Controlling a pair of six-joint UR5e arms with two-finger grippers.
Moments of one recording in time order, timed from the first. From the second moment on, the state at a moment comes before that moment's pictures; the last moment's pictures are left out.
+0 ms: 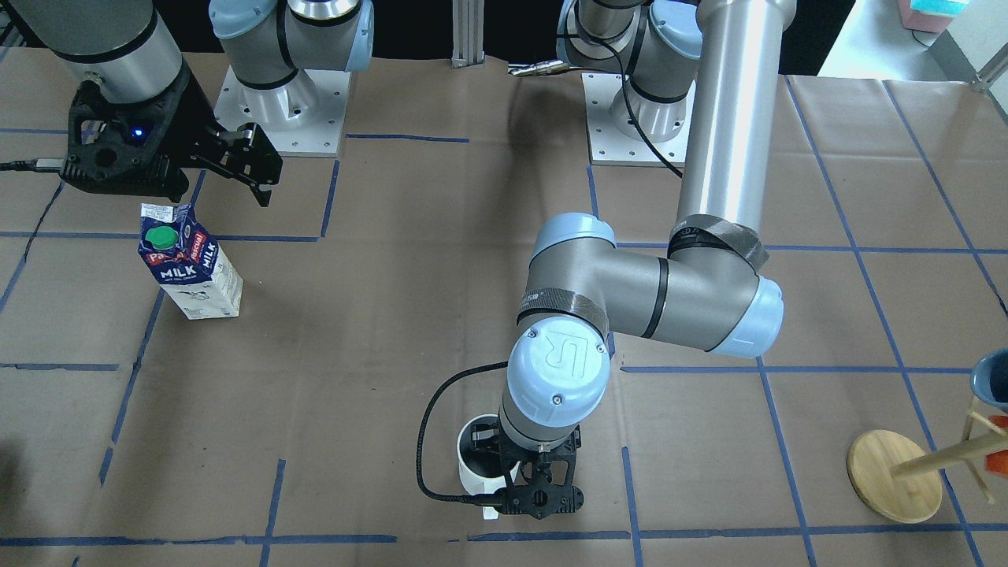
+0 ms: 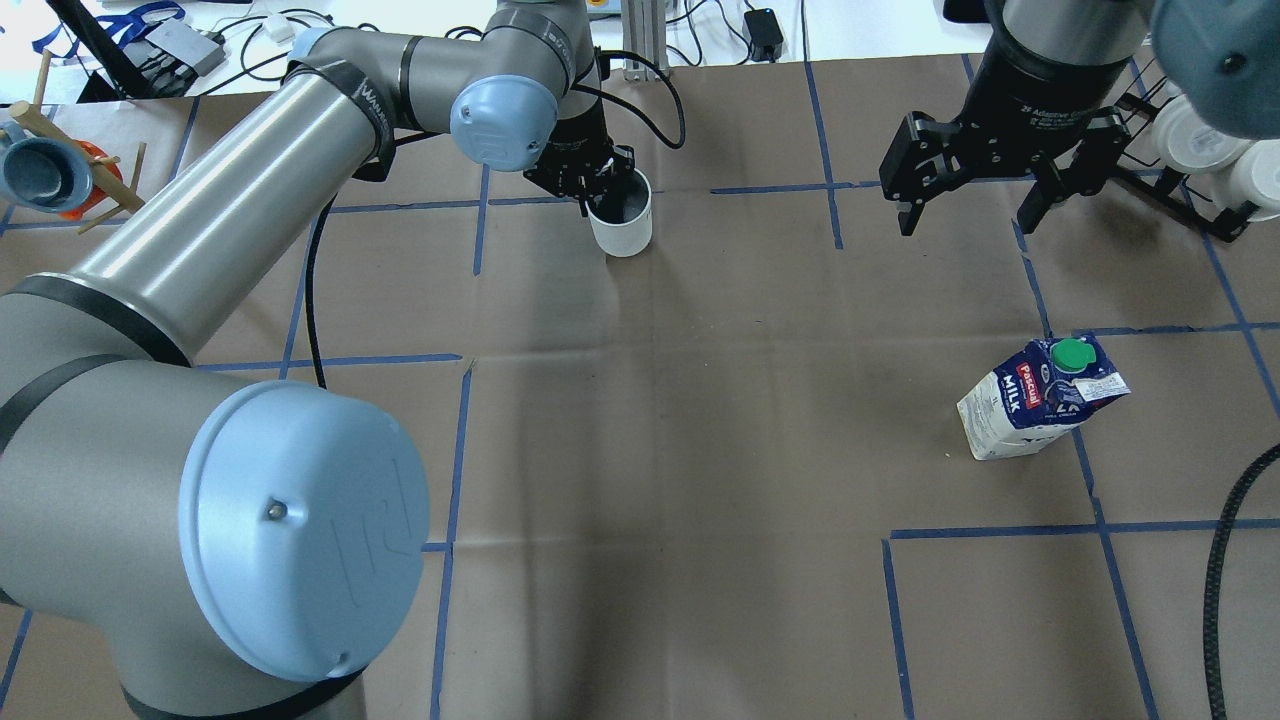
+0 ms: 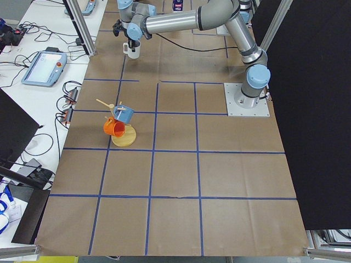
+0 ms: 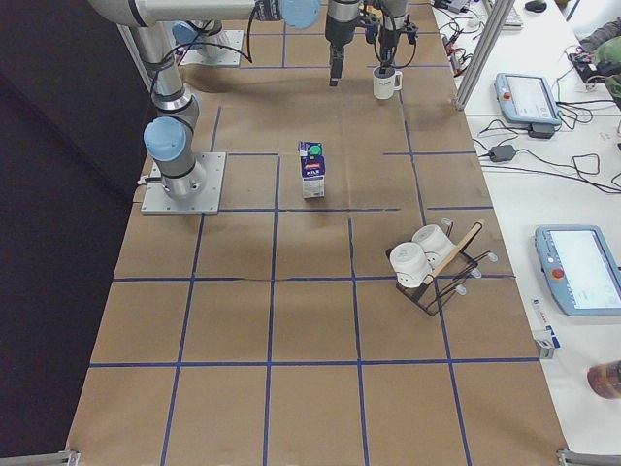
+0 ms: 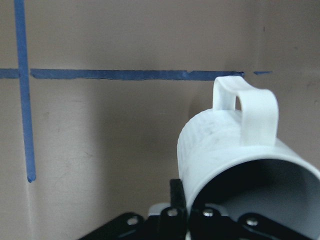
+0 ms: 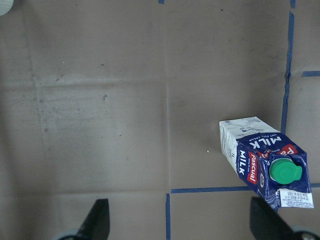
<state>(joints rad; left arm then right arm) -1.79 -2.30 -1.16 -1.29 1.55 -0.23 1.55 -1.54 1.52 -1.48 -1.57 0.00</state>
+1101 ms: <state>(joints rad) -1.79 -2.20 -1.23 -1.37 1.56 -0.22 1.54 -1.54 1.54 -1.49 -1.58 -0.03</state>
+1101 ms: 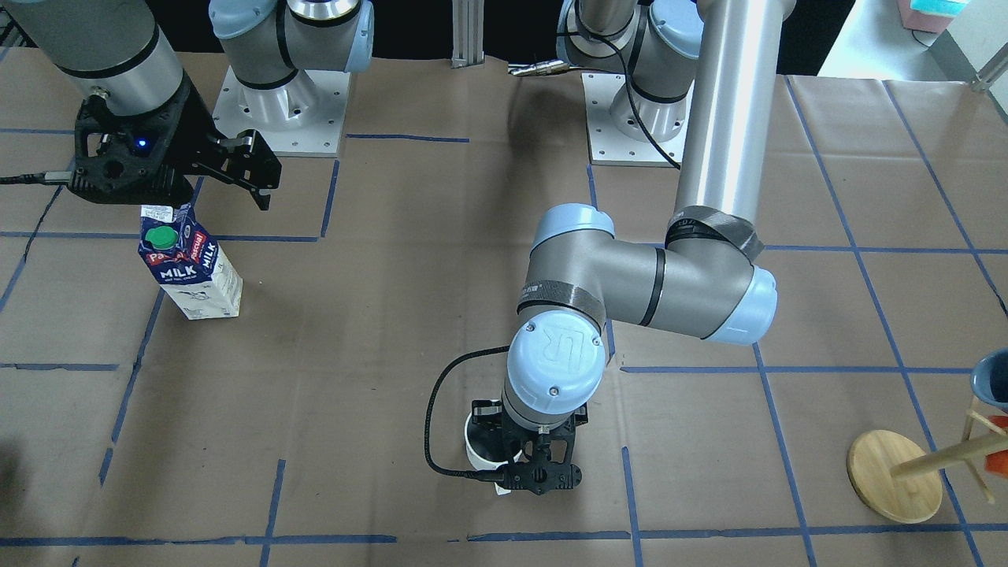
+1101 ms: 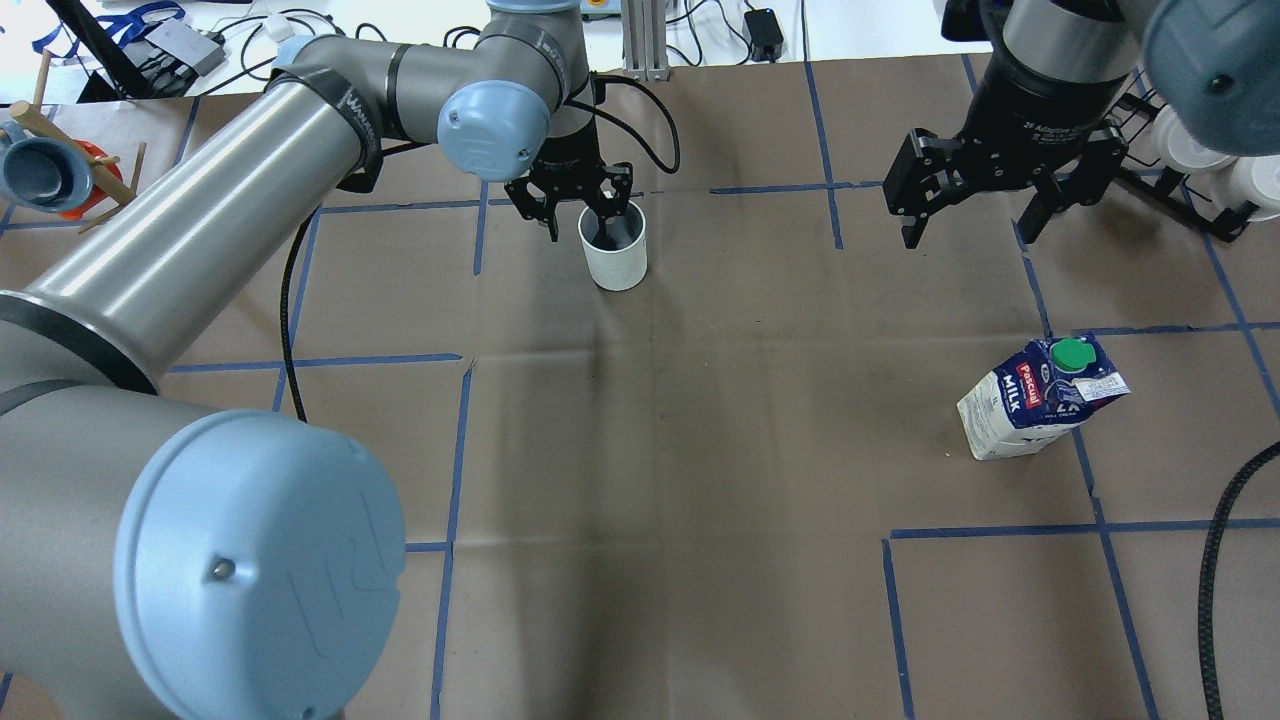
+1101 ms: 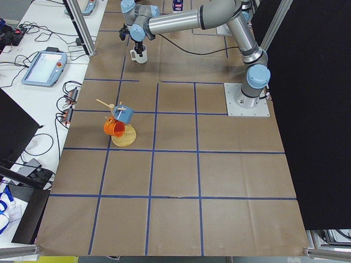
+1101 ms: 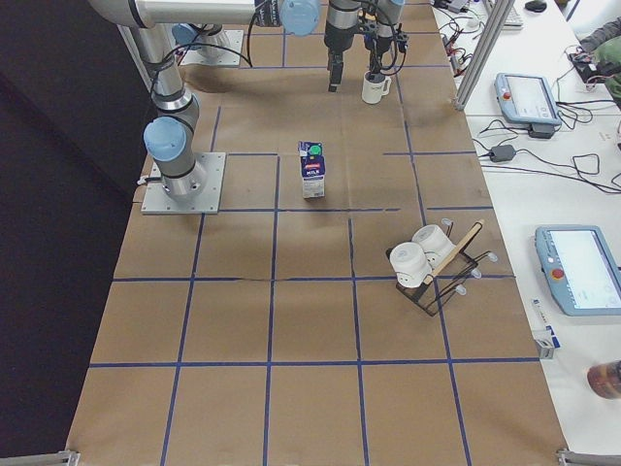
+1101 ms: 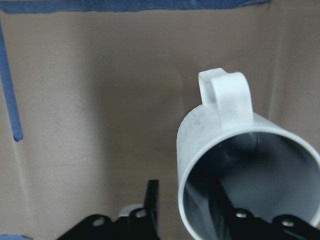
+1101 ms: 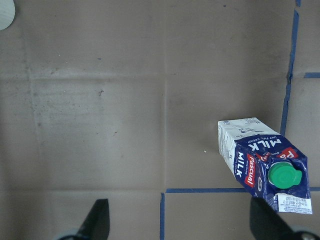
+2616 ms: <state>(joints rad) -1.61 -1.54 -1.37 -1.97 1.58 -0.02 1.23 -1.67 1.96 -1.84 -1.57 -0.51</state>
